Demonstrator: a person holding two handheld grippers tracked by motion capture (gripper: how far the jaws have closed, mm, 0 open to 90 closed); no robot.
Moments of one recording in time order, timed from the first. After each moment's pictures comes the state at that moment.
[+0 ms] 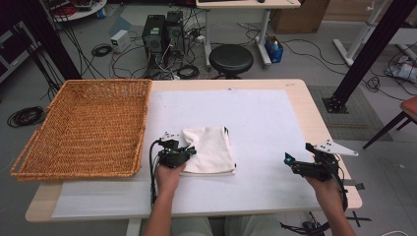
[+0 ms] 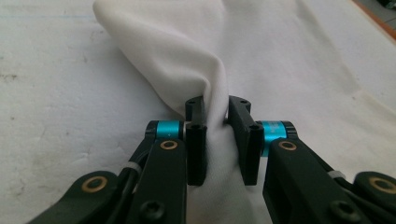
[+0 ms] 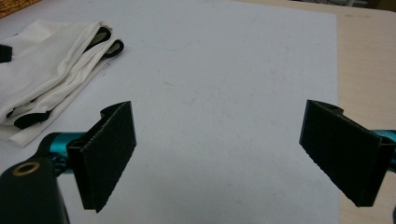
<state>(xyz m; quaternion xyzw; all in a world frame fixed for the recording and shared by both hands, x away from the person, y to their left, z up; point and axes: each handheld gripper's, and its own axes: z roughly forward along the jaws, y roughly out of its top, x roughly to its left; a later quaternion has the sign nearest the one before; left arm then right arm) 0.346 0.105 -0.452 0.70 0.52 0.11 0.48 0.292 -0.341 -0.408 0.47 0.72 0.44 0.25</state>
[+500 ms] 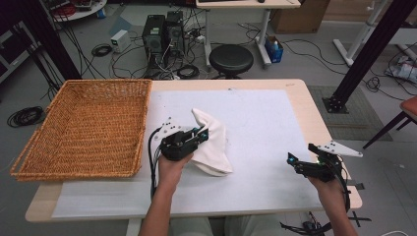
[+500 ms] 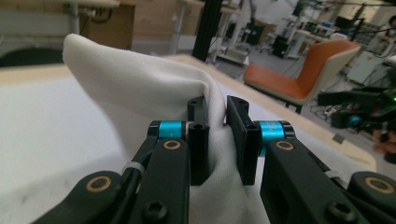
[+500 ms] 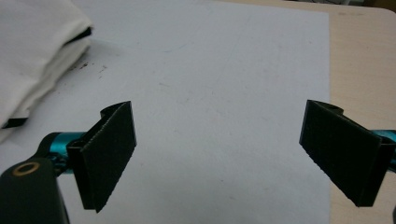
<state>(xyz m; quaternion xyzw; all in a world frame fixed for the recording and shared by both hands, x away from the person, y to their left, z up) 0.332 0.088 -0.375 0.68 0.33 0.14 0.64 0.290 -0.348 -0.407 0.48 0.71 0.44 0.25</state>
